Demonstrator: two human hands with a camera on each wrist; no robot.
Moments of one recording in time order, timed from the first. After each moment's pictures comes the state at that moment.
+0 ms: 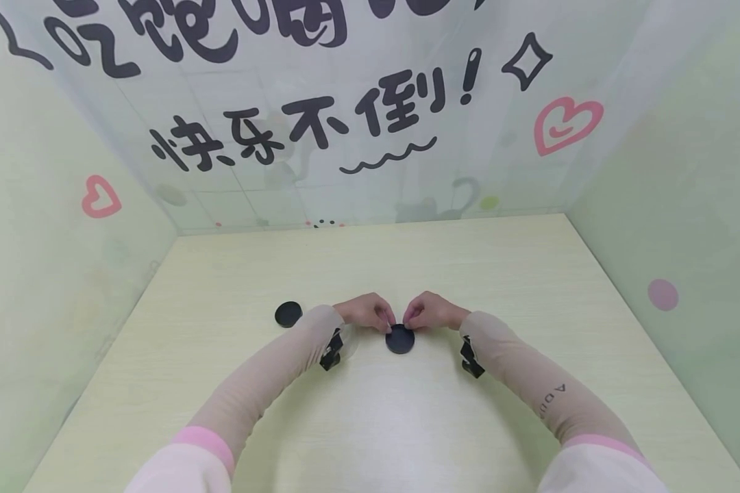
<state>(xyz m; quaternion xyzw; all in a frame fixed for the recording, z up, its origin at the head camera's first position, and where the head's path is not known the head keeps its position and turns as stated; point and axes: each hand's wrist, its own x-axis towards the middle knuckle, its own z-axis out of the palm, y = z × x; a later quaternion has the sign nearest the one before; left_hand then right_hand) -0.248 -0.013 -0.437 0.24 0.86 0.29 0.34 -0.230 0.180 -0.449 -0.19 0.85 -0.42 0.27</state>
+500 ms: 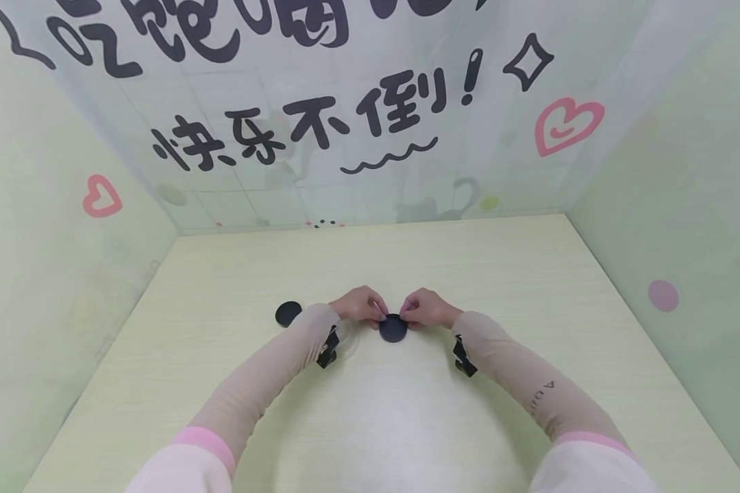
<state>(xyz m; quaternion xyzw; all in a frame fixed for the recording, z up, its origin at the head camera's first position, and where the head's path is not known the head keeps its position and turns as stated) -0.253 -0.022 -0.439 0.16 0.86 0.36 0.31 -0.234 0.167 -0.453 -0.16 0.87 -0.41 0.22</state>
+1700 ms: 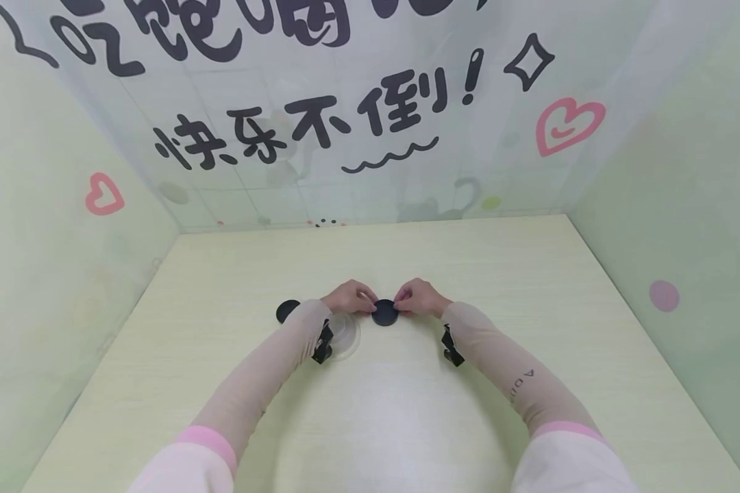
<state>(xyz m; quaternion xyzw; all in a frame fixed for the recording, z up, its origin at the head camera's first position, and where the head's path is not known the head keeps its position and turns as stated) -0.265 -0.042 -0.443 0.13 0.89 0.35 0.26 -0.252 0.155 -0.454 -0.13 0.88 -0.41 0.20</state>
